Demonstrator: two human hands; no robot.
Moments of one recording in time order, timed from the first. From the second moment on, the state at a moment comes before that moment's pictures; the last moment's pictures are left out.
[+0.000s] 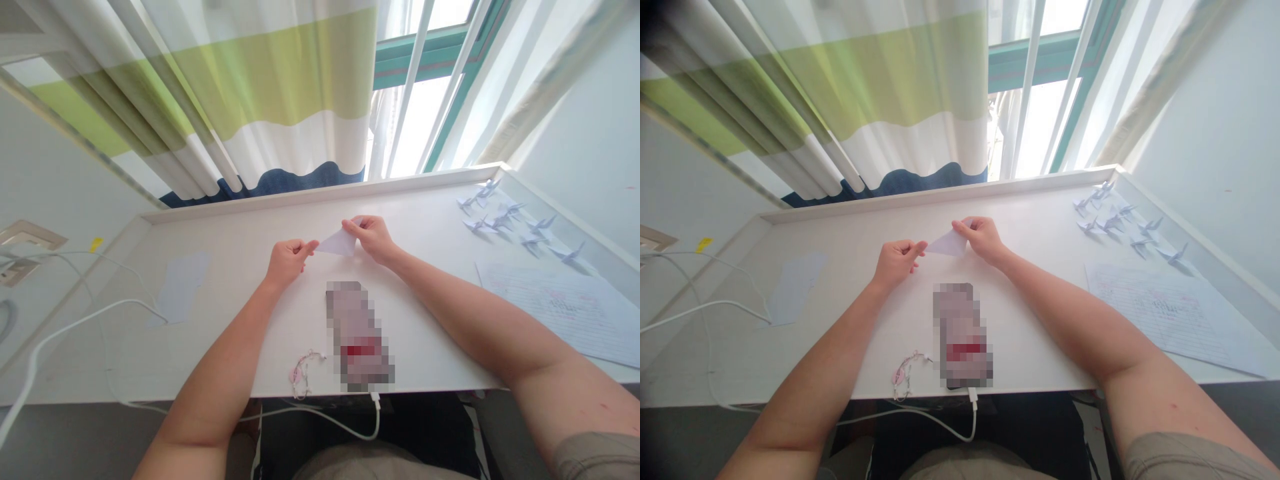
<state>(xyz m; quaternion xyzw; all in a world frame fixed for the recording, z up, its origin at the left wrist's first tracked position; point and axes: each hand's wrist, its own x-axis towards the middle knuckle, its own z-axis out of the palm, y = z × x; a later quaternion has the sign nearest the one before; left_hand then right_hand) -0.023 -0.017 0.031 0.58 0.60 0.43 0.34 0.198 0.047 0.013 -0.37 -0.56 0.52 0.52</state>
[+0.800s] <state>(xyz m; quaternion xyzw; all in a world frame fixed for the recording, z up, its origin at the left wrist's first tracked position) -0.010 -0.020 0.014 0.64 0.54 0.41 0.36 0.194 0.040 0.011 -0.35 -0.63 0.56 0.41</state>
